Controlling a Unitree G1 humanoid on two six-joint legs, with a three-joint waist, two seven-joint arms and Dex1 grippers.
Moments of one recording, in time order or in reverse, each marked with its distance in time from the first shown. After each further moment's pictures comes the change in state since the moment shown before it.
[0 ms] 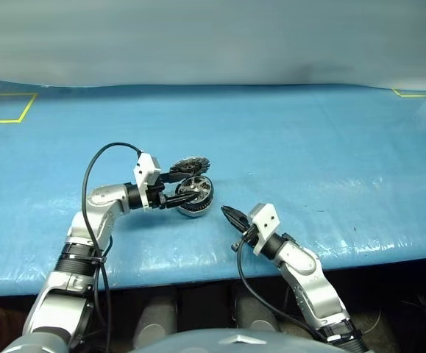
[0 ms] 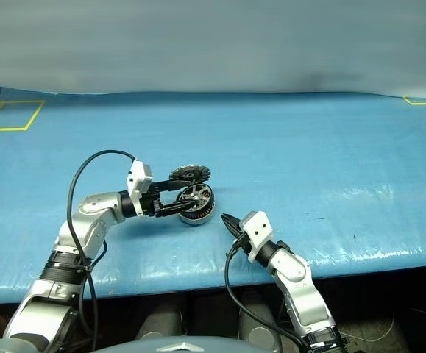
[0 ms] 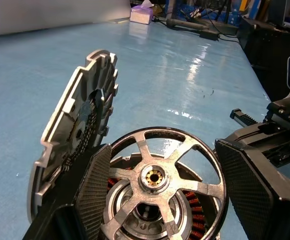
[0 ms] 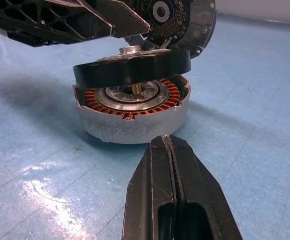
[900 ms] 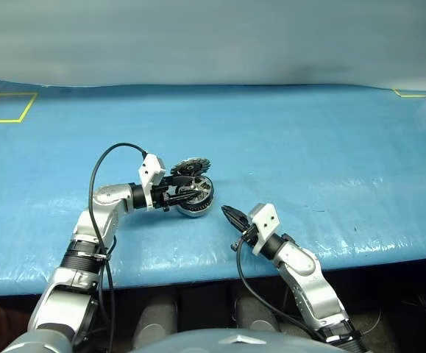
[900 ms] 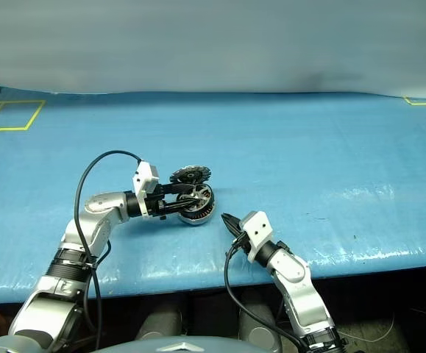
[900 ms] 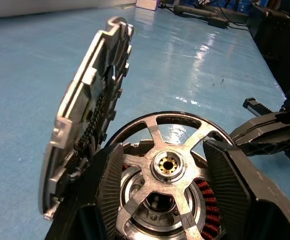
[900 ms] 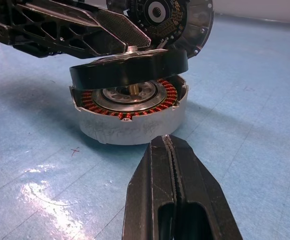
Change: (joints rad) left arm -0.024 -0.021 -0.017 0.030 0.043 0.004 0.003; right arm 0.005 0.008 0.000 0.001 -0.002 0.000 -0.015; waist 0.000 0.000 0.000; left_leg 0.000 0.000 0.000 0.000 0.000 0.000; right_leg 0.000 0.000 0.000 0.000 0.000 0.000
